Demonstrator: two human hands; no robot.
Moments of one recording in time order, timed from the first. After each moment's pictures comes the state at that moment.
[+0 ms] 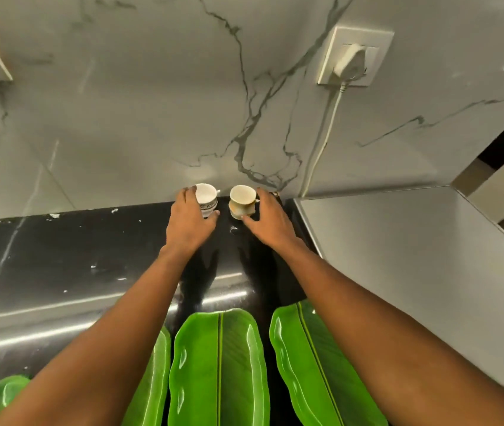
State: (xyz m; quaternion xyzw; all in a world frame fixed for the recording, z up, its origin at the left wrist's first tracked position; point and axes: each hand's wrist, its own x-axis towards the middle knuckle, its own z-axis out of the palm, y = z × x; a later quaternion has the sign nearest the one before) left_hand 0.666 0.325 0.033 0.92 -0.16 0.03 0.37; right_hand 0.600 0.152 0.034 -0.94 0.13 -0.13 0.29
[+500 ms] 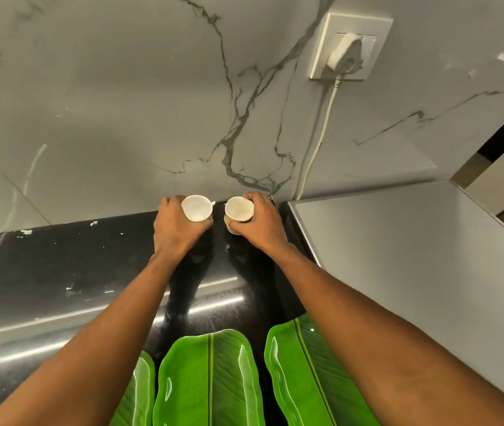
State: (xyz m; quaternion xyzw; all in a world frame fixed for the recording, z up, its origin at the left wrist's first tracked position) left_hand 0.687 0.310 0.019 0.91 -0.11 0.04 0.40; right_hand 0.617 0.138 0.017 -0.90 0.17 -0.18 0.35
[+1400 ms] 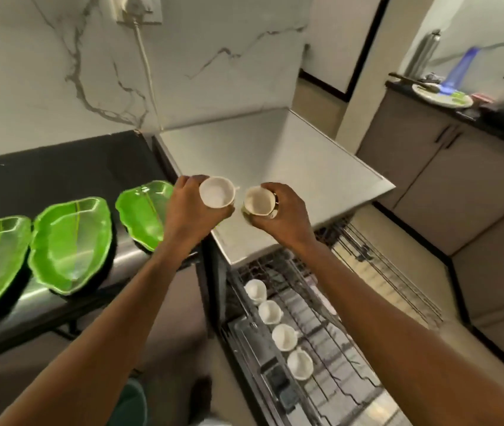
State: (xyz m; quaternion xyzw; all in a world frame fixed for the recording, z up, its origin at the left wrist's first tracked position) left_hand 0.215 0.214 0.073 0.84 -0.31 0.05 0.43; right_hand 0.081 0.071 0.063 -0.87 0.24 -0.29 0.32
